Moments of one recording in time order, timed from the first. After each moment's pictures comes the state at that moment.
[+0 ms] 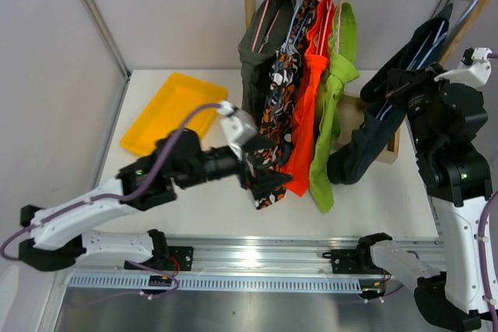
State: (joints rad) left arm -1.13 1.01 1.32 -0.36 0.02 -0.19; right arm 0.22 0.99 1.61 -0.59 0.30 0.58
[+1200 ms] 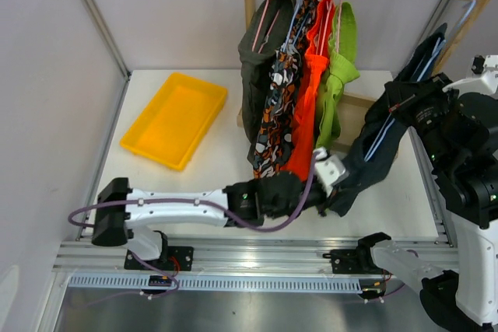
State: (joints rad) left arm -1.42 1.57 1.34 0.19 -0.19 -0.12; right arm 0.32 0.96 1.76 -0.85 0.27 0.69
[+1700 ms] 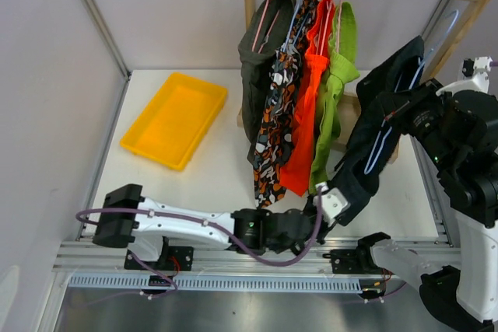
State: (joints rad) left arm -1.61 1.53 1.13 0.23 -0.50 -0.19; right arm 0.34 1.01 1.85 -1.02 0.22 0.71
